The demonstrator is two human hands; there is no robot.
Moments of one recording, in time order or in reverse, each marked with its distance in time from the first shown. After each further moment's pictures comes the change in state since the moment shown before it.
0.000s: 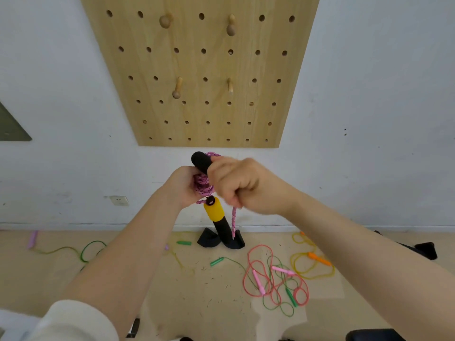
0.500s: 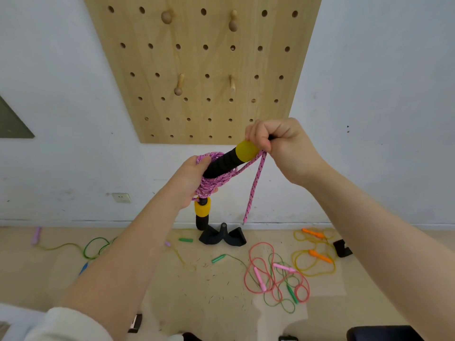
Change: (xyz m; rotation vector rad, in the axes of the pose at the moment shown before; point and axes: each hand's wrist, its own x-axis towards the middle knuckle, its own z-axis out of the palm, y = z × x) left_hand 0.005 -0.004 -0.003 0.439 -0.009 0.205; right_hand -0.003 0.000 -0.043 0.126 0.465 0.389
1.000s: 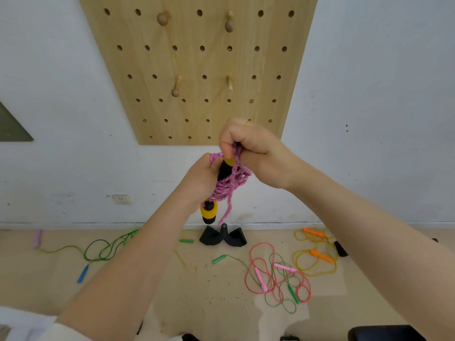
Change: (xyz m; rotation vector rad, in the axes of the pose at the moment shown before) left_hand -0.012 0.009 0.024 0.278 0.033 0.174; right_hand 0.002 -0.011 0.017 -0.351 -0.269 -0.120
